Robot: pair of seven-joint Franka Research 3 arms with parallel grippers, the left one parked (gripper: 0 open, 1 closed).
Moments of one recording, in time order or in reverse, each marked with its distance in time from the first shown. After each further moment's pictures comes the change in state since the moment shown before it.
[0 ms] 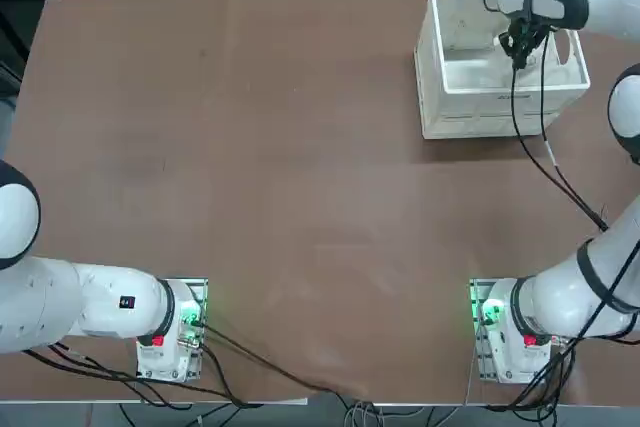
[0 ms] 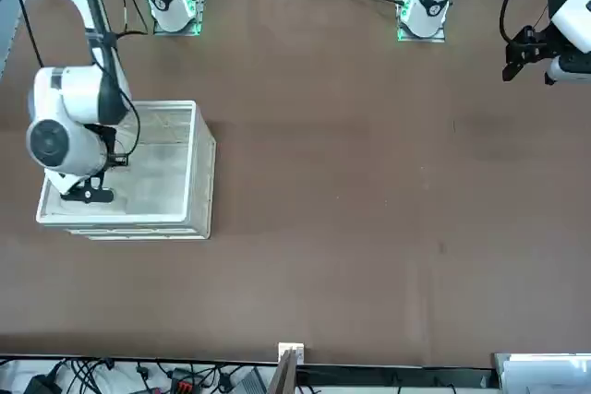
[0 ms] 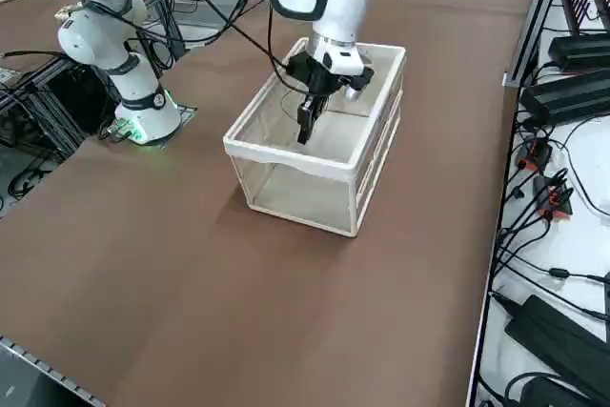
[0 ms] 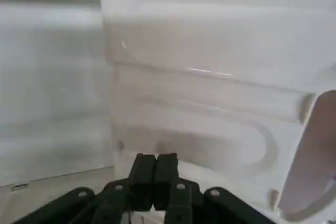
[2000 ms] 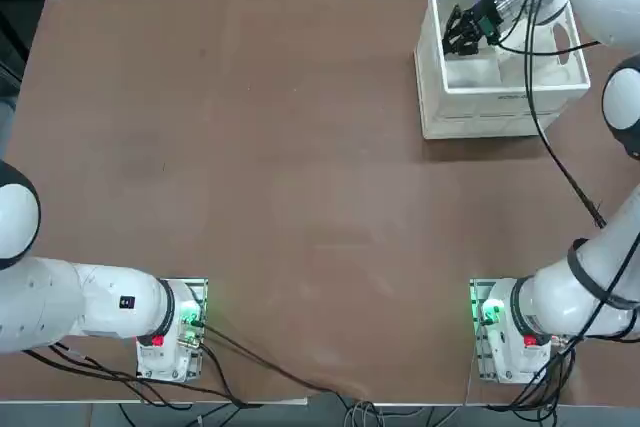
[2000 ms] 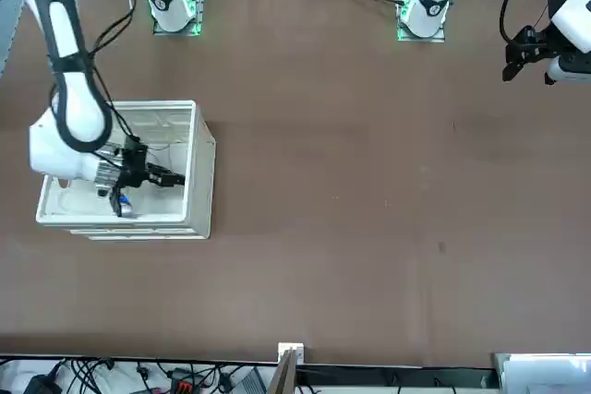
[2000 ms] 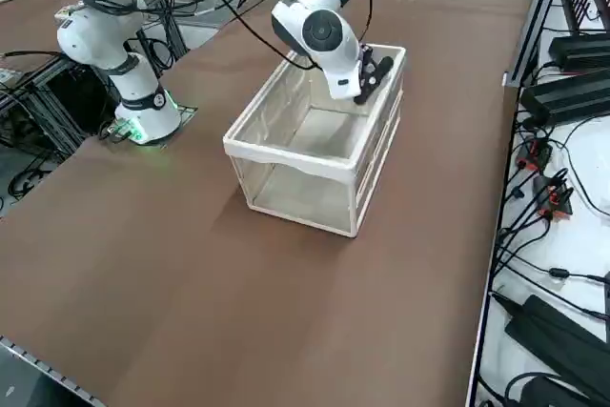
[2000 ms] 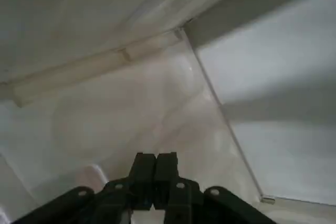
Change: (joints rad) arm -0.039 0.045 0.056 -0.066 1.254 0.186 -0.274
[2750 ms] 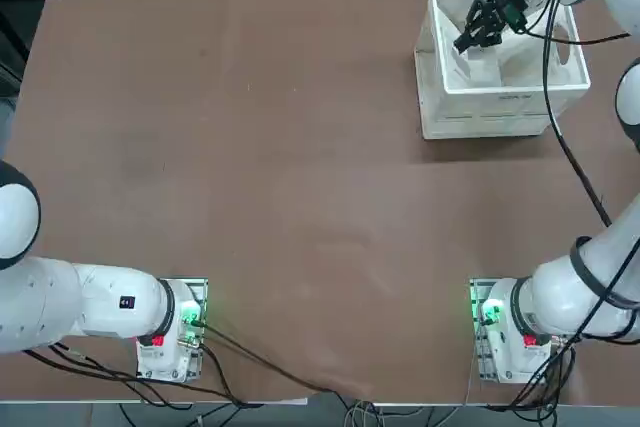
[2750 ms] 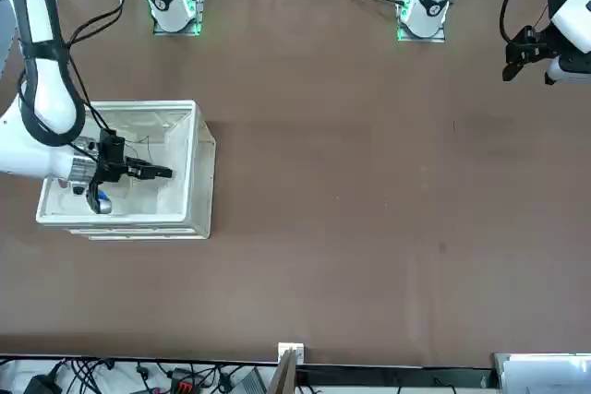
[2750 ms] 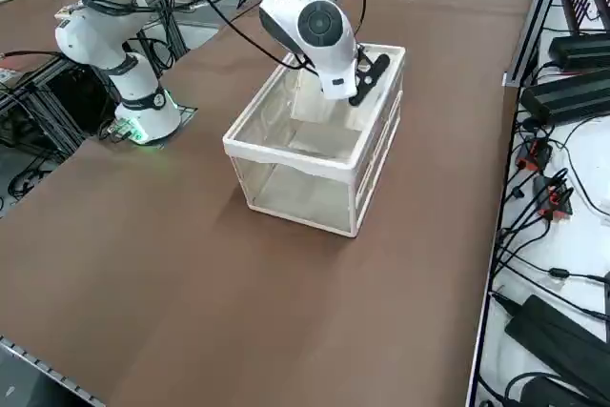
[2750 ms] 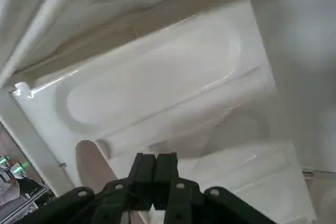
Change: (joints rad) arm -0.097 -0.015 -0.010 0.083 -0.130 -0.206 0.012
